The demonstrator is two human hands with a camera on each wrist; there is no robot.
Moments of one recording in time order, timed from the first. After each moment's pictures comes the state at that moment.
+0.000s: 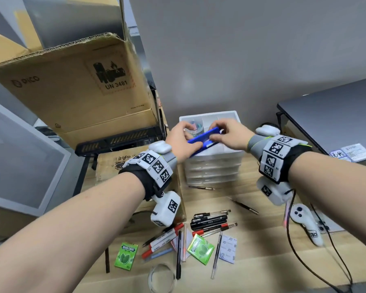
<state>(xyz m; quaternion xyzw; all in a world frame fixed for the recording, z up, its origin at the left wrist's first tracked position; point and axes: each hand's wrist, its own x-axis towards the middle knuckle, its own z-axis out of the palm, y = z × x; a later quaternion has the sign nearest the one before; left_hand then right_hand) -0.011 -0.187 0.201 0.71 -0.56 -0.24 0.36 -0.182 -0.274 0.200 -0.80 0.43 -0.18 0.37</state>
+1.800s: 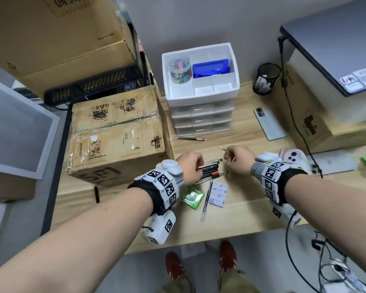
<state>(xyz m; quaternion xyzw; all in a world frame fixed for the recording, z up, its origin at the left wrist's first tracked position) -0.082 -0.073 0.043 0.68 -0.66 -0.30 0.07 -0.272 -0.154 0.001 -0.76 0.54 0.00 0.35</state>
